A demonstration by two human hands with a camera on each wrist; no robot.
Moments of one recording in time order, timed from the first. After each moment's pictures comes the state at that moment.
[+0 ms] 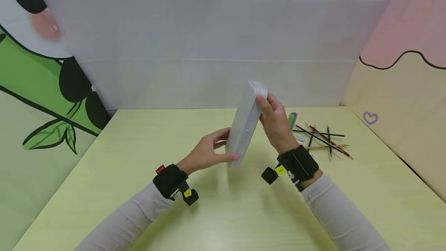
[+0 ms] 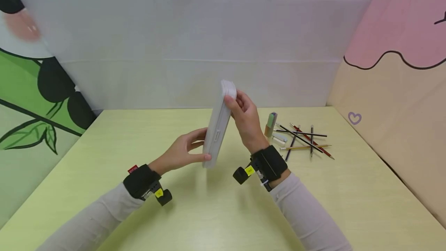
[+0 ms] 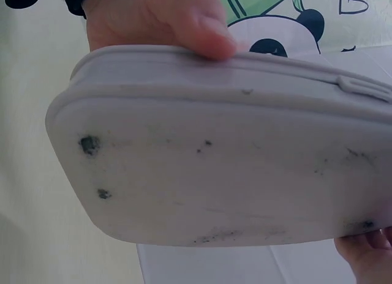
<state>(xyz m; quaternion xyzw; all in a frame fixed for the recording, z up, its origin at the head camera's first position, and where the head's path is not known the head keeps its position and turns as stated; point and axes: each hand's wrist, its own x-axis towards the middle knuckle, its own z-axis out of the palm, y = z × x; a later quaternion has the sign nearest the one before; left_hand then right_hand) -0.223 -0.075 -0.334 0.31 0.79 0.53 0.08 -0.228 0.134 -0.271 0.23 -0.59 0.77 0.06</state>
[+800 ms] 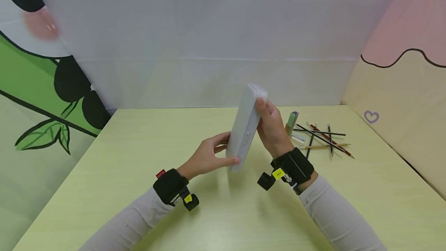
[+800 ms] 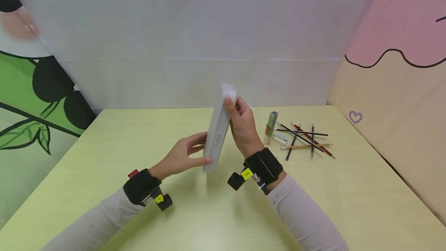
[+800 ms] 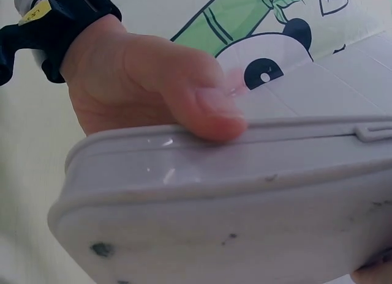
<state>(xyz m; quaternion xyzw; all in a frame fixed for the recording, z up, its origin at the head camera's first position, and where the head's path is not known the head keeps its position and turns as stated) -0.217 -0.074 -0.342 0.30 0.78 0.54 0.07 -0.227 0.122 -0.280 0.21 -0.54 0.81 0.03</state>
